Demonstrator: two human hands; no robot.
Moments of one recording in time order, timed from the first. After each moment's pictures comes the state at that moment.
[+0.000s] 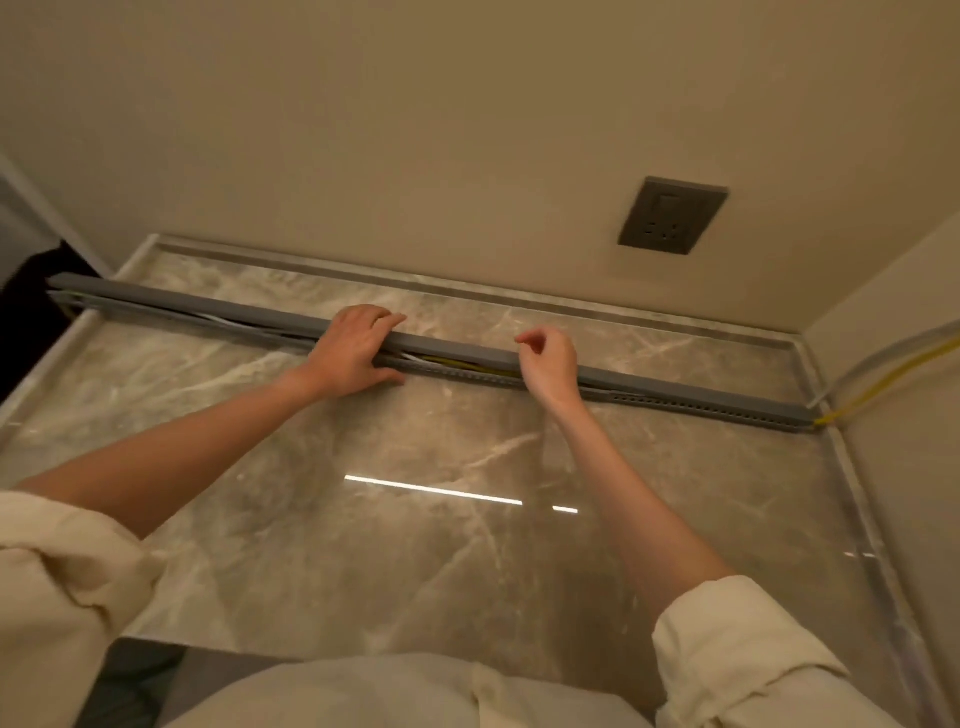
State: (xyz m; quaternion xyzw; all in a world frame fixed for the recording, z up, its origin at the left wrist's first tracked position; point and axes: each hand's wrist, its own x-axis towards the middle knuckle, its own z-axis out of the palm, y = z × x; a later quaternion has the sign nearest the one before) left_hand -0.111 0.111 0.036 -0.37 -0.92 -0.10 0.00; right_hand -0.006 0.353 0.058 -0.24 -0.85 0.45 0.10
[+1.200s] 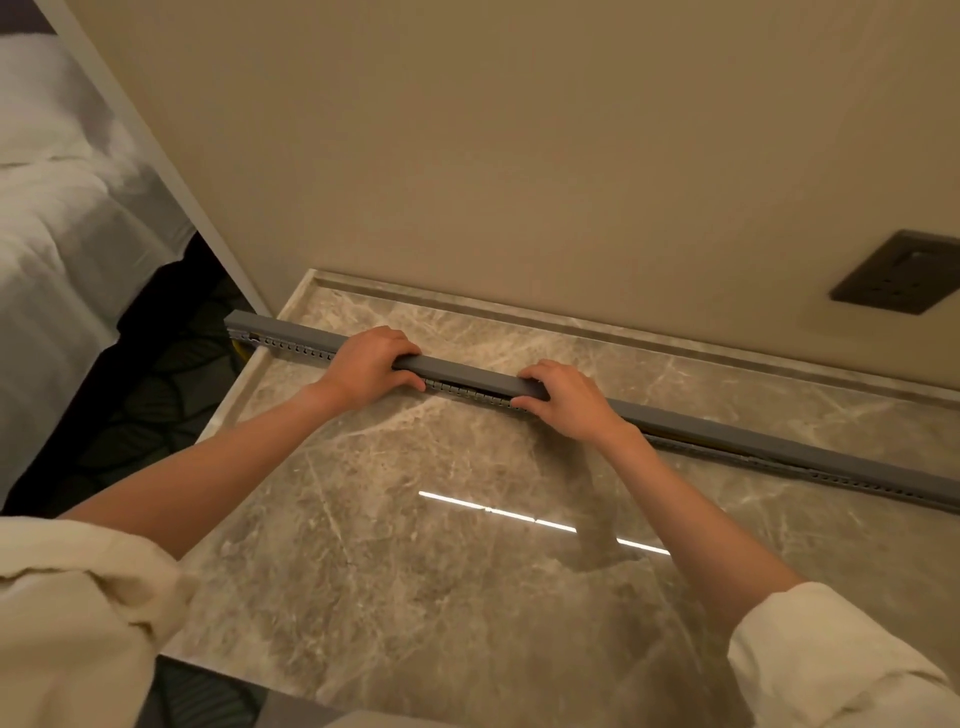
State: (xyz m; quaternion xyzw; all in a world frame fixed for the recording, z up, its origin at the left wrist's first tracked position) left_hand -0.198 -0.052 0.044 -0.32 -0.94 -0.15 -0.03; right_hand -0.106 0.218 0.038 0.08 -0.97 0.23 -0.05
